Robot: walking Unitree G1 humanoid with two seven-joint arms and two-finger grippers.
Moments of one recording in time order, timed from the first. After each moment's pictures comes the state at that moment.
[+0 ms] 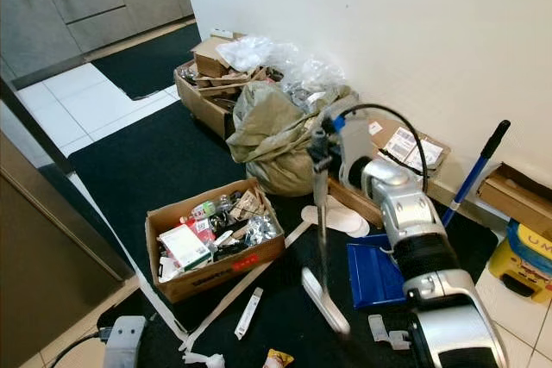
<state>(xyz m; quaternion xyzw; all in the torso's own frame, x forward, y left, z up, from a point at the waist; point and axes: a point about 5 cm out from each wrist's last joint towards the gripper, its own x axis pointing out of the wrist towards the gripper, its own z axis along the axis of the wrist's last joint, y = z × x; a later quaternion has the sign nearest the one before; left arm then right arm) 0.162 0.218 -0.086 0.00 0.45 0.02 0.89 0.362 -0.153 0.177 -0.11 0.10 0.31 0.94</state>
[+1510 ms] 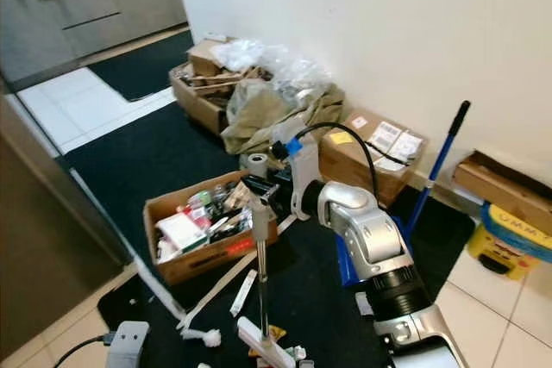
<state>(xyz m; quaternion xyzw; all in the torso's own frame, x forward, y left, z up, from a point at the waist) 0.152 0.214 -0.091 0.01 0.47 0.00 0.88 0.319 -0.080 0.175 -0.02 0.10 0.47 0.88</state>
